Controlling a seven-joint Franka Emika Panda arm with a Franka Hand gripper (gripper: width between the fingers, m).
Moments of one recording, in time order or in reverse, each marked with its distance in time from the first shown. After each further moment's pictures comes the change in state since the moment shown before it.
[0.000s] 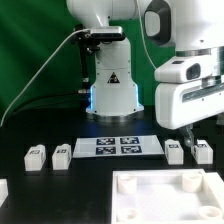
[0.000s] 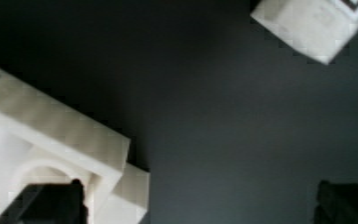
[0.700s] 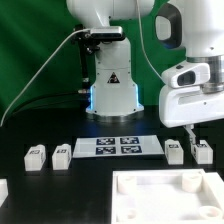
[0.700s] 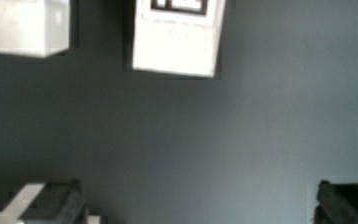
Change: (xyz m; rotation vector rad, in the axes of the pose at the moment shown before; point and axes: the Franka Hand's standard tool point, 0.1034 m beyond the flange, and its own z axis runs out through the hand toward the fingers) arm -0.010 -0.032 0.012 0.022 -0.060 0.366
